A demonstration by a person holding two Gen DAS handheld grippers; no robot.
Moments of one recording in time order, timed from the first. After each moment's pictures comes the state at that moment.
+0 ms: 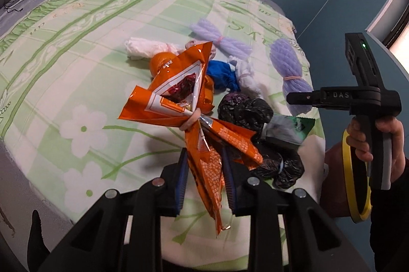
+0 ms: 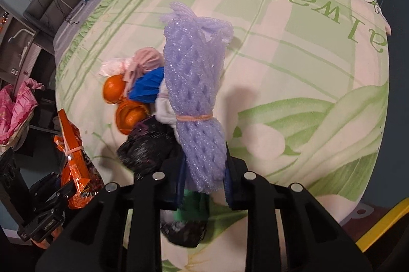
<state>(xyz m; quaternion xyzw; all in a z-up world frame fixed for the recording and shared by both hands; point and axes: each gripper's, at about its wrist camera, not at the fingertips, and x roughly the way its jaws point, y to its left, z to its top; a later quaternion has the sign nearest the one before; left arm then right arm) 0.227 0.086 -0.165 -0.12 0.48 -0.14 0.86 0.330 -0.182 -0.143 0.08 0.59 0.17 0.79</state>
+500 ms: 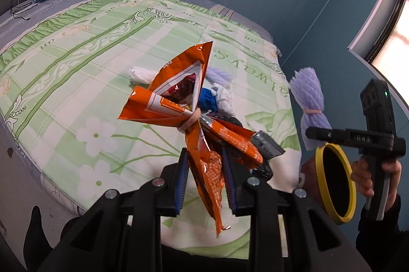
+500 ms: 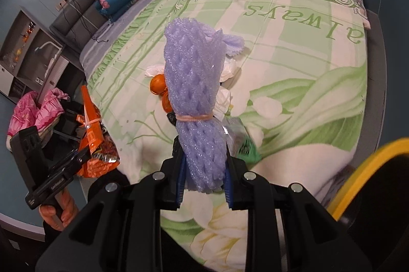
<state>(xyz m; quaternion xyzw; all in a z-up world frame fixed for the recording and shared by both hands) 0.182 0.095 -0.117 -0.14 0.42 -0.15 0.88 0.234 -0.214 -0.083 0.13 0.52 0.21 0.82</state>
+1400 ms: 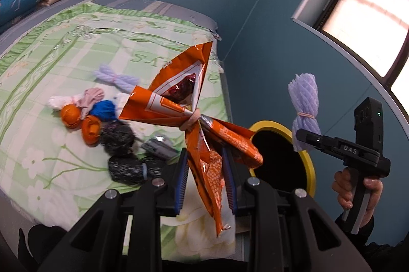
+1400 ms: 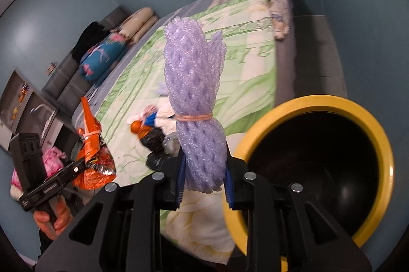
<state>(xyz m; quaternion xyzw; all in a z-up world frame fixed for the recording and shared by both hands) 0.155 -0.049 -0.051 -0.08 0.41 -0.29 0.86 0.115 -0.370 -0.040 0.23 0.40 0.09 0.88</state>
